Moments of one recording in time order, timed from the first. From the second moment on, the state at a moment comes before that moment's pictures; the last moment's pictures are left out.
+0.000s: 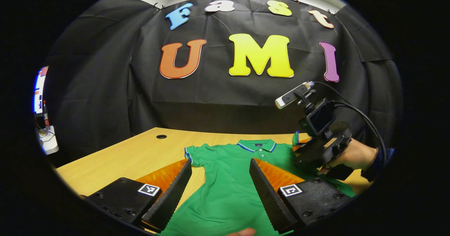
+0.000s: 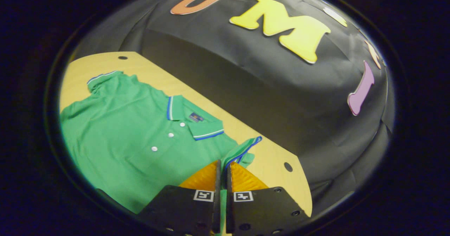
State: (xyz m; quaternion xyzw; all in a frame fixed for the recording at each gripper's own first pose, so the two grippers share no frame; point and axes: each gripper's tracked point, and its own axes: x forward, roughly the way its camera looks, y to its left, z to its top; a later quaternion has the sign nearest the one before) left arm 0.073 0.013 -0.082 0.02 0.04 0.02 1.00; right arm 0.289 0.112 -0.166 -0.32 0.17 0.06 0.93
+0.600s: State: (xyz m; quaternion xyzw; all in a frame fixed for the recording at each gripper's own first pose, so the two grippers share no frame) left arm 0.103 0.037 -0.093 -0.11 0.07 0.03 0.99; right arm 0.258 0.084 -0.094 -0.12 0.12 0.04 0.98
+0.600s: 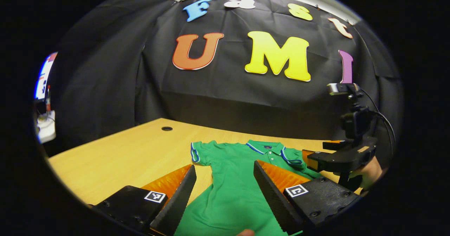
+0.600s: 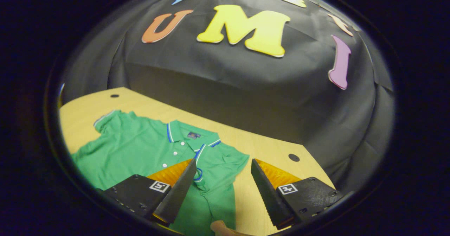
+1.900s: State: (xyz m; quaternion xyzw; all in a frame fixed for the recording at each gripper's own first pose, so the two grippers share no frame) left arm 0.274 0.151 -0.159 -0.10 0.32 0.07 0.94; right arm 0.127 -0.005 -0.025 0.00 -0.02 0.08 1.00
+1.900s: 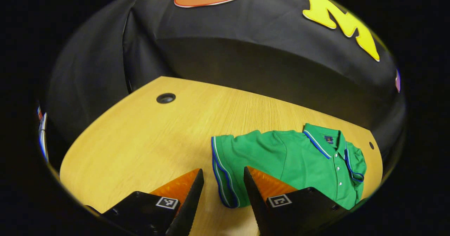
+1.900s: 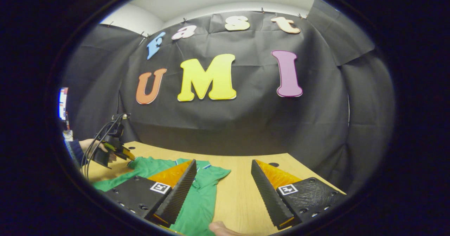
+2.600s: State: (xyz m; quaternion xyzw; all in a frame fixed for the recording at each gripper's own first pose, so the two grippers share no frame) left arm 0.291 0.120 -0.181 -0.10 0.34 0.08 0.93; right arm 0.127 -0.007 -0.029 -0.02 -0.03 0.05 1.00
